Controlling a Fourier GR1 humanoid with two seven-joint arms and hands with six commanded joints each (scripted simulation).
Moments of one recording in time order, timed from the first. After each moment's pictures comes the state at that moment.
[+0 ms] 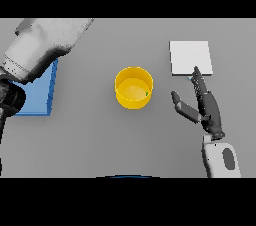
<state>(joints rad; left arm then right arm) -1.64 0.33 -0.74 -0.53 -1.32 -0.35 -0.04 0.01 -0.05 0.07 -1.61 0.12 0.01 -0.04</state>
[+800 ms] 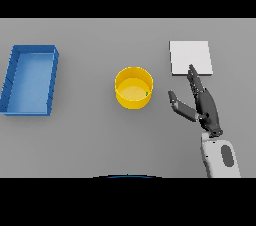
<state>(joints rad) -1.40 0.61 -0.10 -0.22 -0.76 -0.07 0.28 -0.02 -0.06 0.08 -1.59 0.13 0.02 -0.07</state>
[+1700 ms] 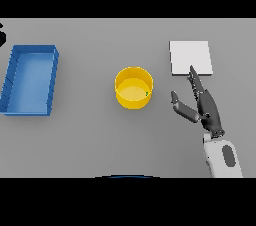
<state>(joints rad) -0.78 0.57 0.03 -0.78 -0.44 0.06 0.54 -0.02 -0.09 0.09 -1.57 0.15 0.03 -0.07</state>
